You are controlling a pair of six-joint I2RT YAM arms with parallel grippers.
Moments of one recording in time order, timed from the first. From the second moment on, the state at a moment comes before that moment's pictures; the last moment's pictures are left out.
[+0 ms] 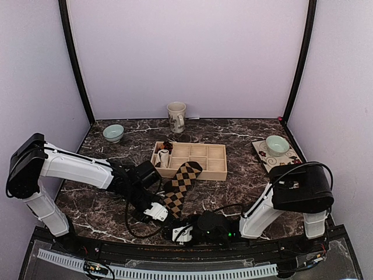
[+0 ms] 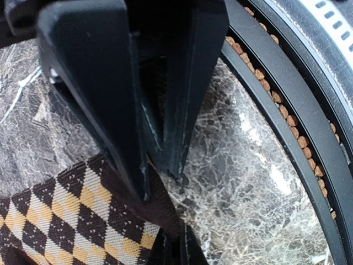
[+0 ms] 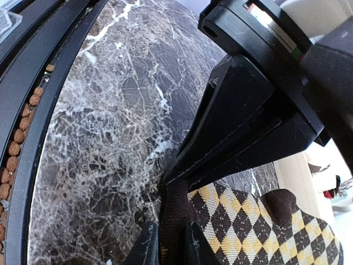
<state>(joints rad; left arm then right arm) -0.96 1.62 0.85 -0.49 0.41 1.14 1.44 2.05 0.69 0.95 0.24 -0.62</state>
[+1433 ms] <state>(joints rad) -0.90 1.14 0.50 -0.29 0.33 1.10 1.33 2.02 0.78 0.73 -0.11 -0.03</state>
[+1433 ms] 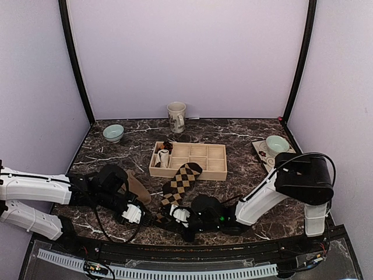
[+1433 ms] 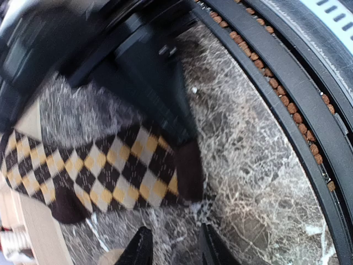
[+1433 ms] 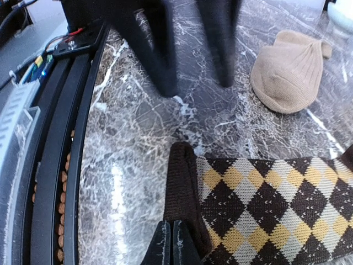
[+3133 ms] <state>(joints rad) -0.96 1.47 0.71 -0.40 0.45 1.03 1.23 1.84 0.42 0.97 -0.15 0.10</state>
